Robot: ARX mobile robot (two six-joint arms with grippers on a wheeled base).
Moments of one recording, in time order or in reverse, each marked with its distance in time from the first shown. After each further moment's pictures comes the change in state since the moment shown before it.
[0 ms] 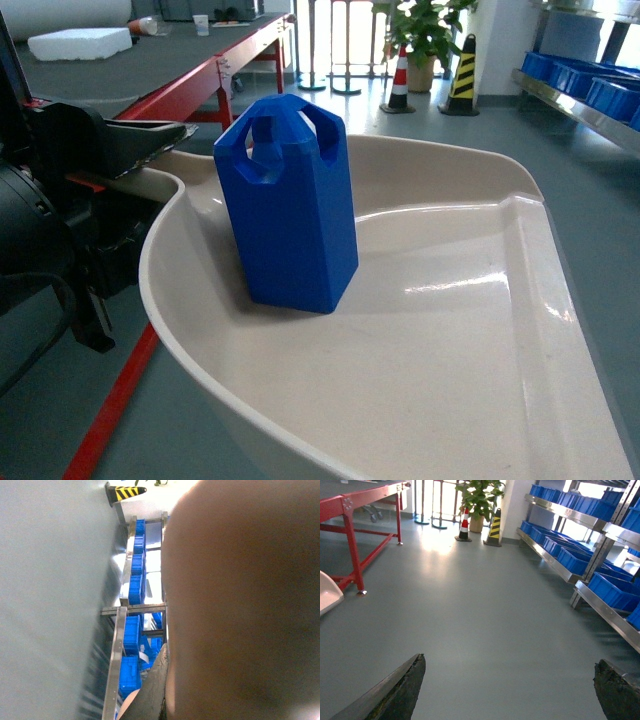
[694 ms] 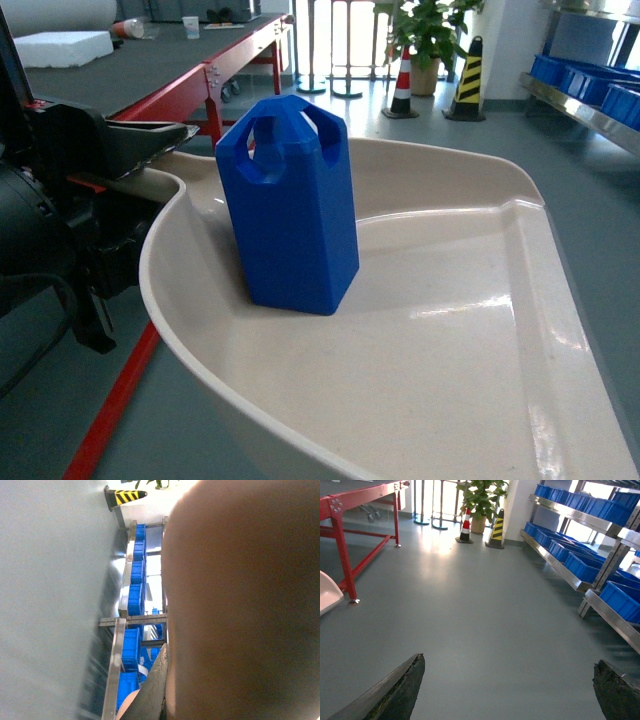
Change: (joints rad) left arm 0.000 0.000 0.000 -0.001 0.000 0.000; right arm 0.000 0.000 0.000 -0.003 -0.002 0.000
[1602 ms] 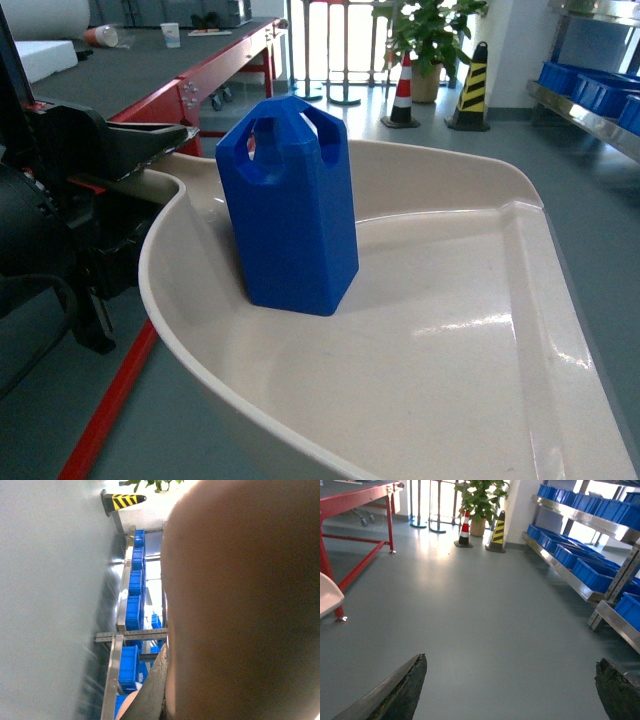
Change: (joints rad) left arm 0.000 0.000 0.000 -0.002 0.000 0.000; right arm 0.000 0.000 0.000 0.003 -0.001 0.000
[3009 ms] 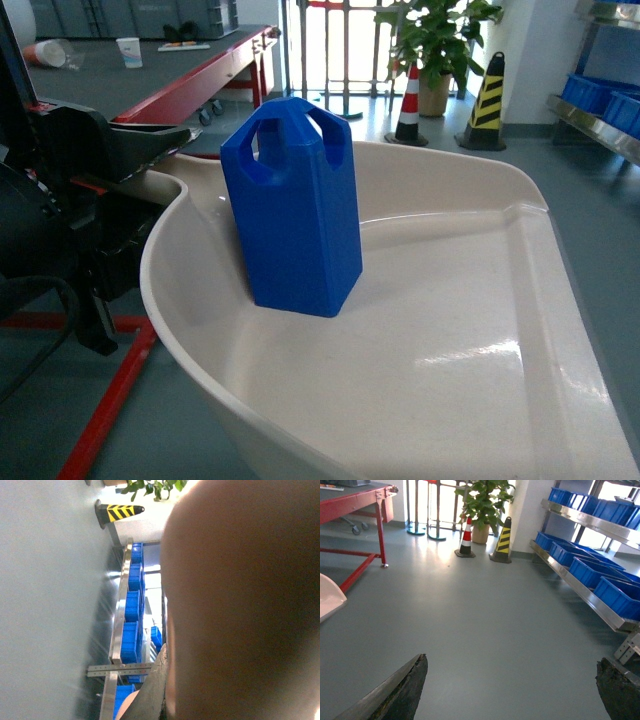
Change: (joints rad) left arm 0.000 0.000 0.000 0.001 0.001 0.000; right arm 0.000 0.000 -0.001 -0.003 0.000 0.000
